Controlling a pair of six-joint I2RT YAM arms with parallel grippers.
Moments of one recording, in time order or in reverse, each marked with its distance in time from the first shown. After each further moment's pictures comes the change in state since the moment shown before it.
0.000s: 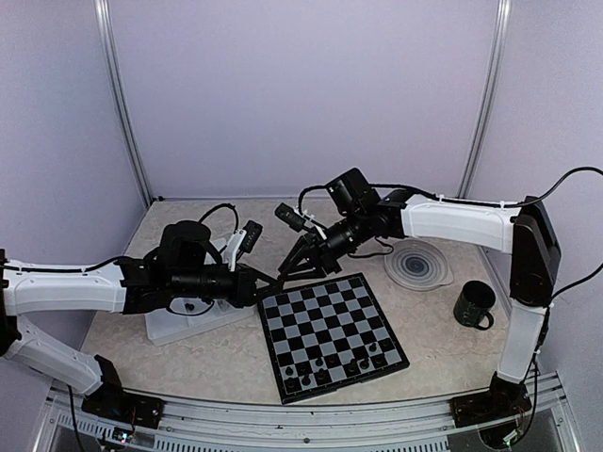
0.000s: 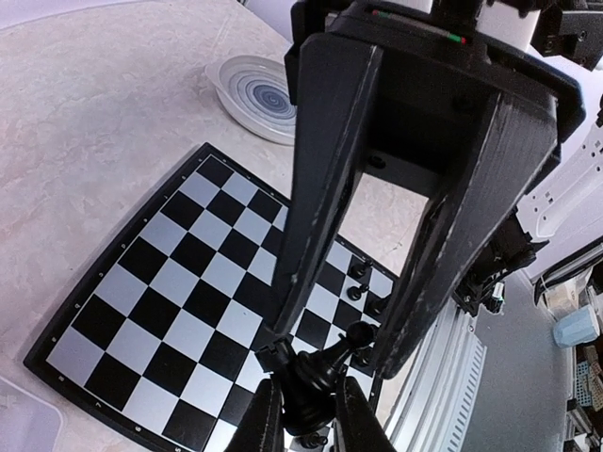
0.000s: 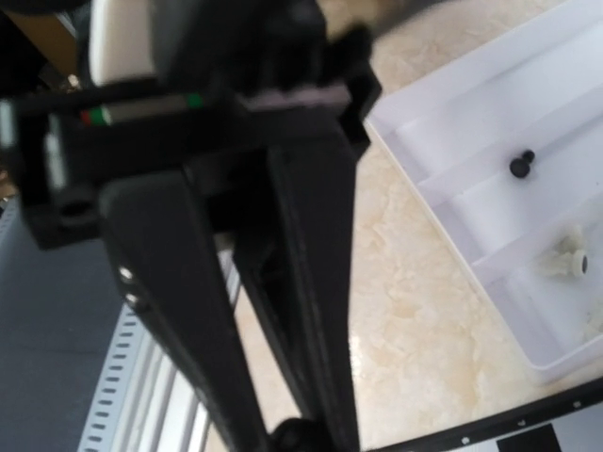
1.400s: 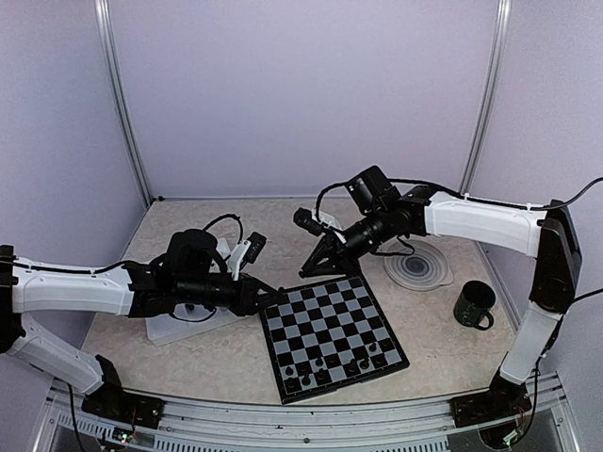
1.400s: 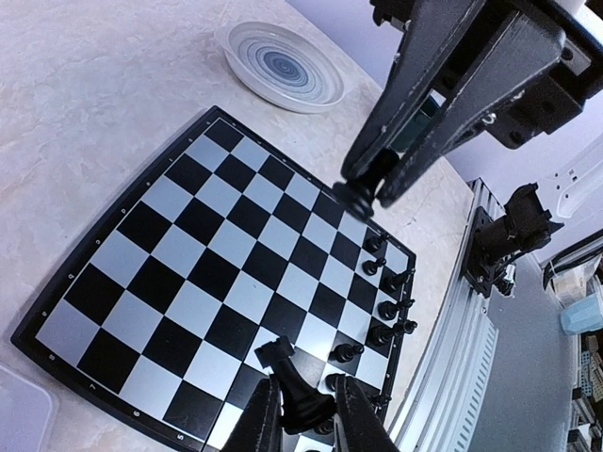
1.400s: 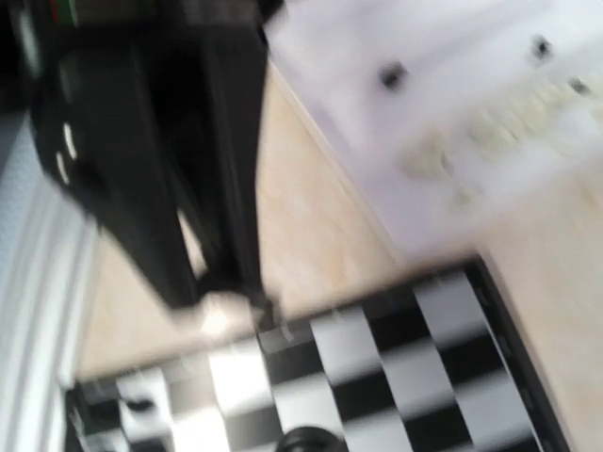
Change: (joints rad) left arm -0.002 0.042 -0.031 0.013 0.012 0.003; right arm -0.041 -0.119 -0.092 -0.096 0.220 -0.179
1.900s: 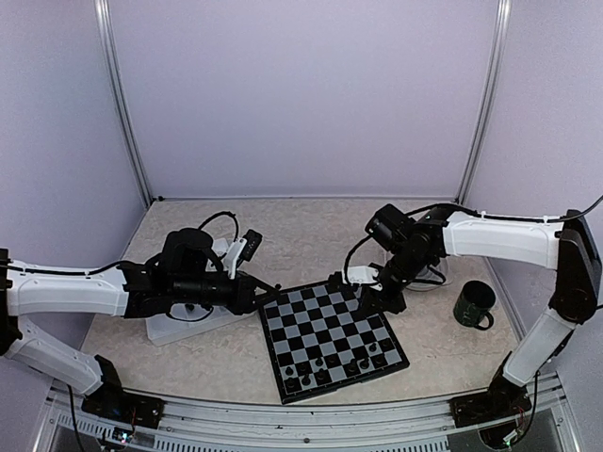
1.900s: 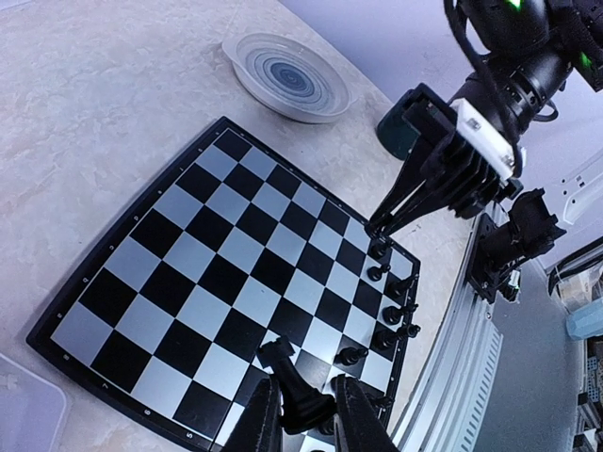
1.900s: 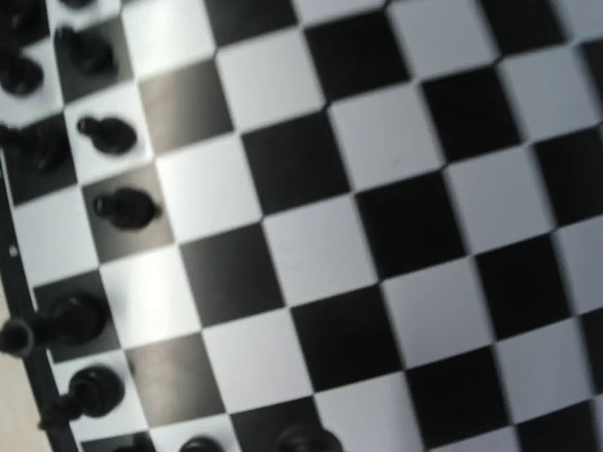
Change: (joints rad) left arm 0.000 -0.034 -0.006 -0.014 -0.029 0.008; right arm -0.008 -0.152 -0.260 -0.299 0.383 -0.328
